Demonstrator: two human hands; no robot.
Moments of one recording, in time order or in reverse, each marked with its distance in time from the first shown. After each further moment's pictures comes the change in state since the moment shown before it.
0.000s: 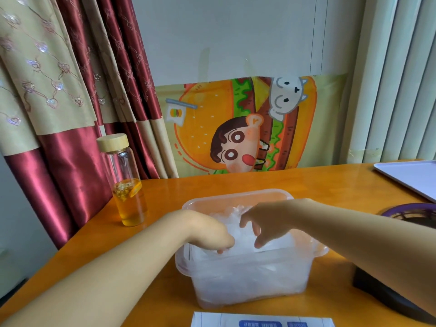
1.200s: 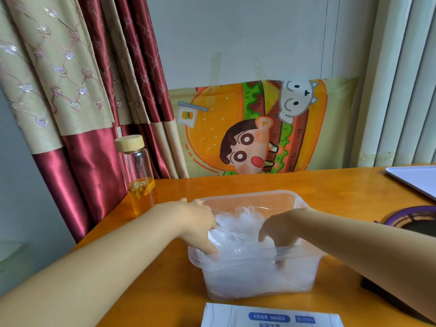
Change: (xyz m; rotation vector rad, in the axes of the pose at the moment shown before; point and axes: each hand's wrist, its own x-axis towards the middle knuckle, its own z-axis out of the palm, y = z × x) left_hand -0.047 -0.022 -0.003 0.458 0.186 -0.071; right_hand 0.017 0.005 0.021 -0.156 -0.251 0.113
